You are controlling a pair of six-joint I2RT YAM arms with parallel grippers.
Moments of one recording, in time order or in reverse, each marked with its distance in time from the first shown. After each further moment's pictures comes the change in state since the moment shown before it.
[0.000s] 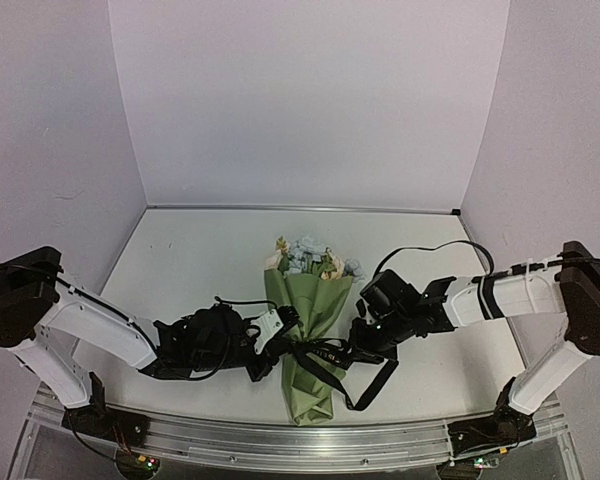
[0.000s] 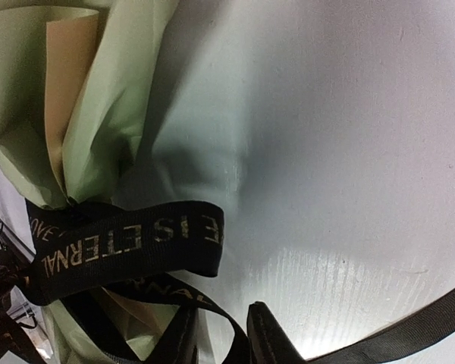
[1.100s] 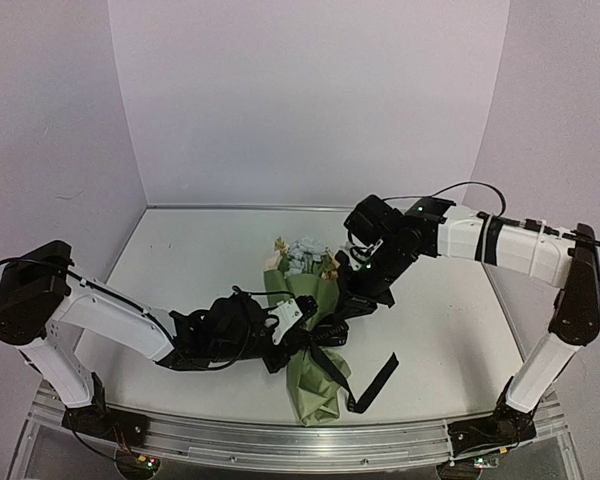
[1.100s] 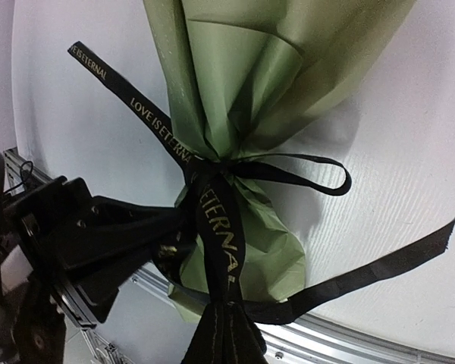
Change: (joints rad) left arm 0.000 0.074 0.140 -0.067 0.011 0.000; right arm -0.043 0.088 0.602 -0.636 -0.121 -0.241
